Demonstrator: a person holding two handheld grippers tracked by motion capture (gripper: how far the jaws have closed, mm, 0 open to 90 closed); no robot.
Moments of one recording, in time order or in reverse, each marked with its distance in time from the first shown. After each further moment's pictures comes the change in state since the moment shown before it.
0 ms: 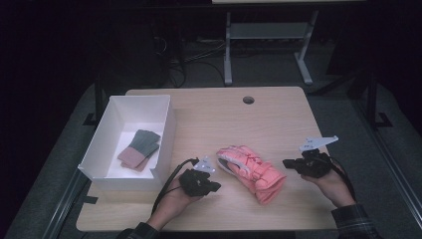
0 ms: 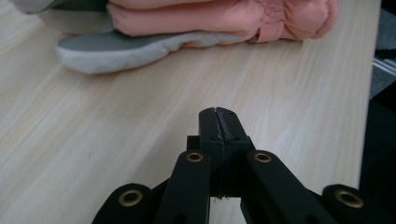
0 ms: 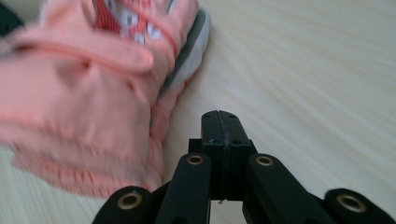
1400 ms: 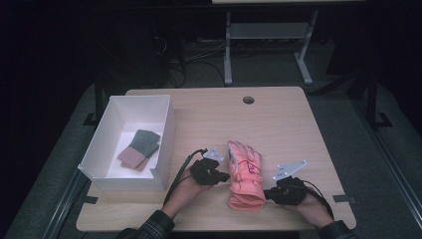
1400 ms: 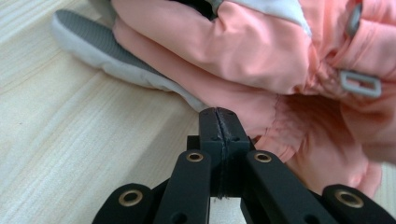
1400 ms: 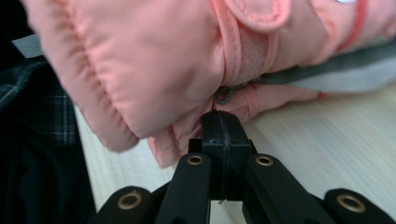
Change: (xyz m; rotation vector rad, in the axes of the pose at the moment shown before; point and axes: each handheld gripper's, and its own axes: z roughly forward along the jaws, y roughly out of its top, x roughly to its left) left arm 0.021 0.020 0.025 -0.050 -0.031 -0.053; right arm 0.077 -0.018 0.042 0.067 0.274 -0.088
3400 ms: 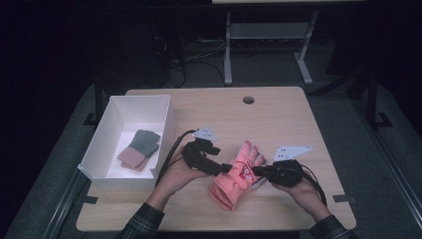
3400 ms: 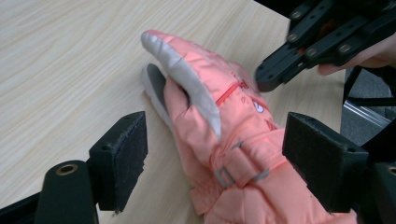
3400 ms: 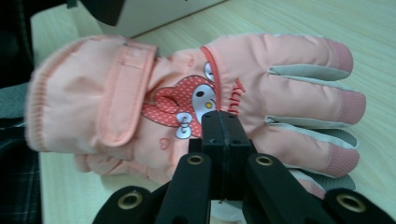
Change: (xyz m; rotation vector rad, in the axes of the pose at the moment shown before) left arm -0.003 0.047 -0.057 -0.093 -0.009 -0.015; right arm -0.013 0.041 -0.013 -0.222 -0.103 -0.034
